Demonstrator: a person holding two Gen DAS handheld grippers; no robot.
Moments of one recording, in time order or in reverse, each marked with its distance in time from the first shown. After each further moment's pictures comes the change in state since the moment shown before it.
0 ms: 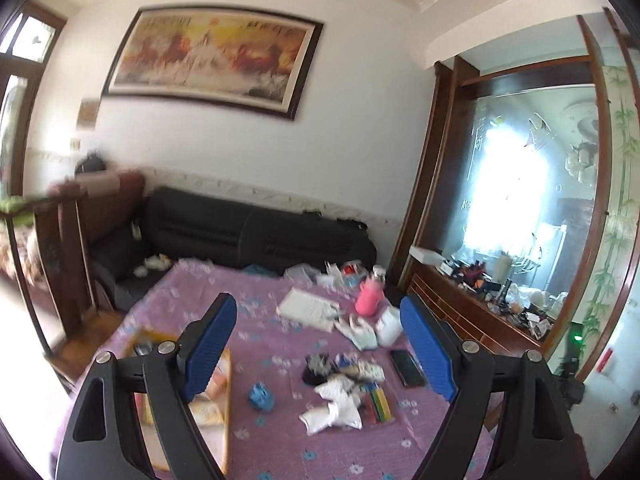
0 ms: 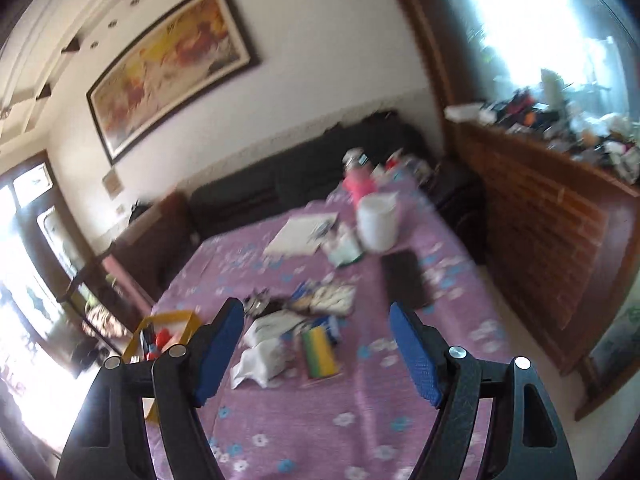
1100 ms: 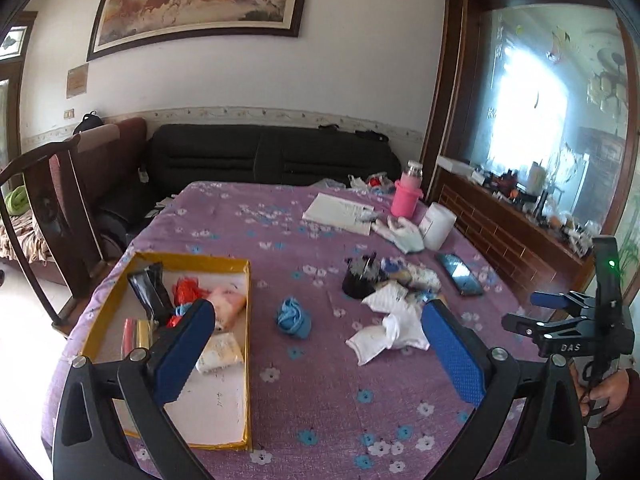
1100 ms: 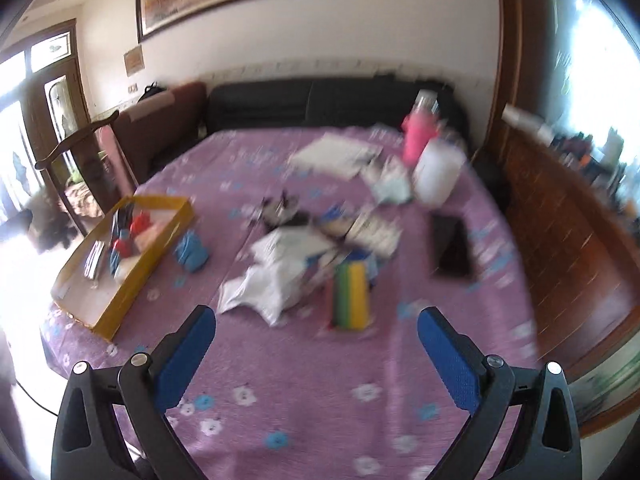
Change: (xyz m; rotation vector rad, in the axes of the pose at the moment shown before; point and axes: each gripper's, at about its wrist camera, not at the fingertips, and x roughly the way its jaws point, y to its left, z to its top) left arm 0.119 0.035 -0.141 0.071 0.306 0.053; right arm 0.125 0.093 -0.086 -0.340 0.302 -0.023
